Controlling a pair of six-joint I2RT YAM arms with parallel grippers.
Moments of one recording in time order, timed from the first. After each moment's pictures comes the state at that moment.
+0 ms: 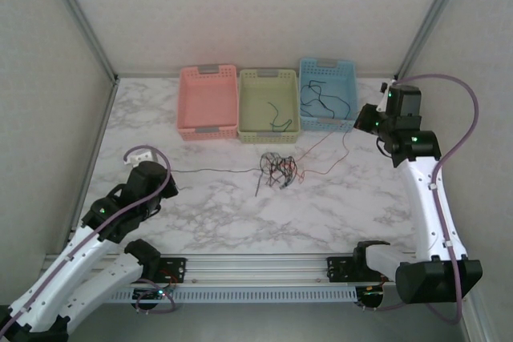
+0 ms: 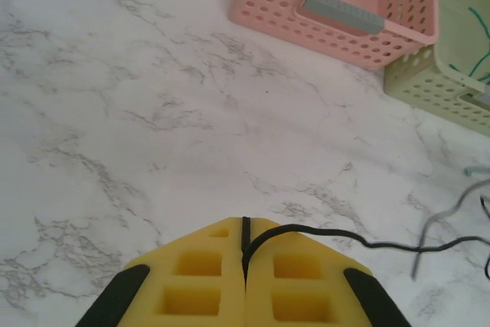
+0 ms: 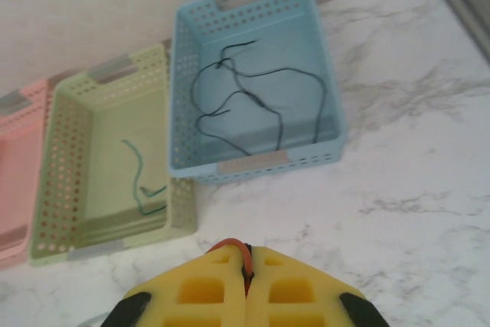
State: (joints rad) left arm -0.58 0.63 0.73 -0.87 -0.39 -0.77; right arm 0.06 1.14 1.26 -0.76 -0.08 0.35
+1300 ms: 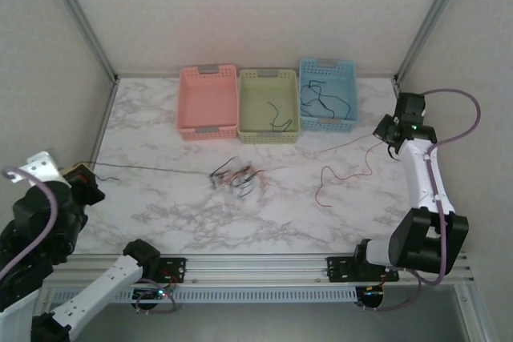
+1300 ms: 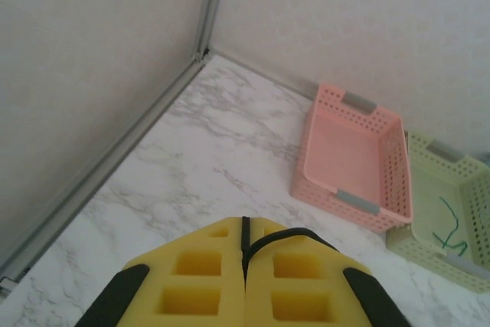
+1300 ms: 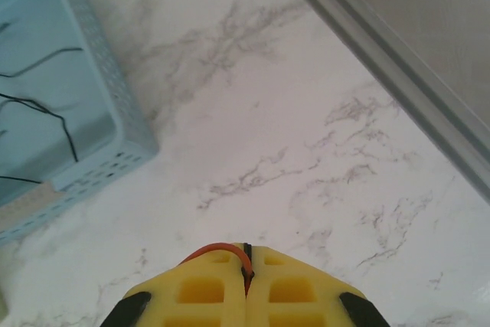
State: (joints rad) left arm -0.55 0.53 1.43 -1.34 -0.74 -0.62; right arm -0.16 1.35 1.14 -0.69 0.13 0.40
